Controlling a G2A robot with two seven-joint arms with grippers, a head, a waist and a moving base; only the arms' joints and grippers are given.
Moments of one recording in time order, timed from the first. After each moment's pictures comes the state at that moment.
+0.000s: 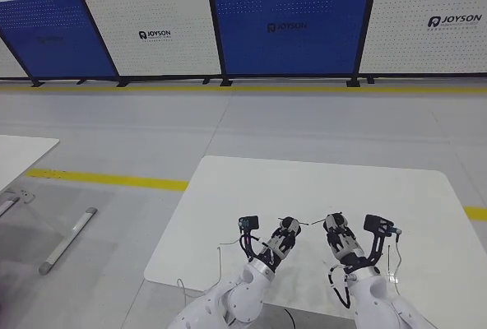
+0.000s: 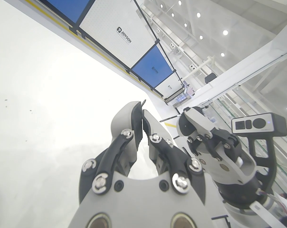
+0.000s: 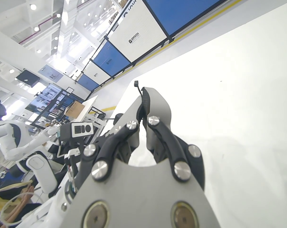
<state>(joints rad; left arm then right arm) 1.42 -1.29 -0.84 -1.52 0.35 -0.08 0.32 -1.45 -1.08 0.92 -1.87 -0.41 0.27 -0.09</state>
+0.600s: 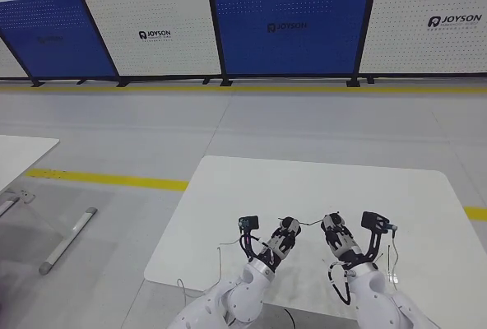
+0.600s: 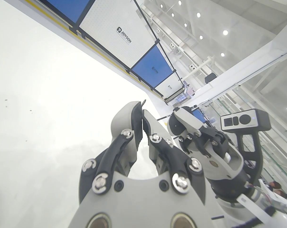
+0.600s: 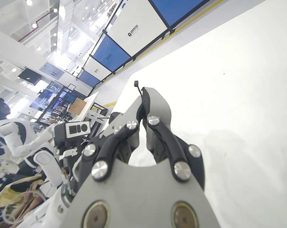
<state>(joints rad) 1.42 -1.29 -0.84 -1.52 0.35 -0.08 0.32 -1.44 -1.11 0.95 -1.82 -0.40 0.25 -0.02</state>
